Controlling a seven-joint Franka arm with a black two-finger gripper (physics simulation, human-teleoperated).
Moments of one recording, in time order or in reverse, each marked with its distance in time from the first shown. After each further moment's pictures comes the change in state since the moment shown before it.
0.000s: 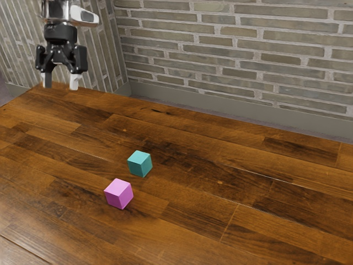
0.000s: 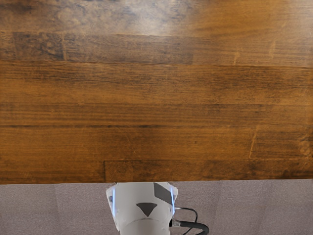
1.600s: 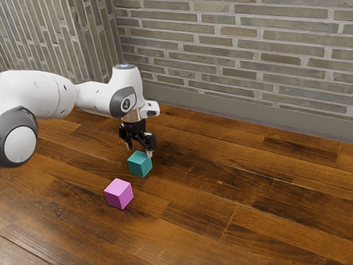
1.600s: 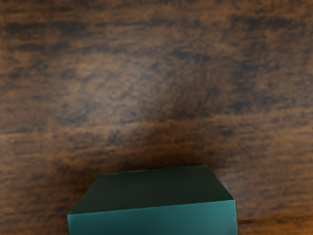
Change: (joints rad) arm -0.253 0.314 0.244 -0.510 0.033 1.288 0.130
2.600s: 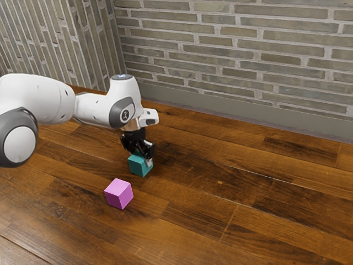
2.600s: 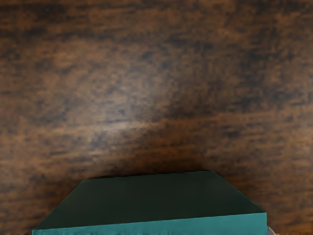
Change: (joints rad) arm 0.003 -0.003 0.001 -0.087 -0.028 0.122 0.024
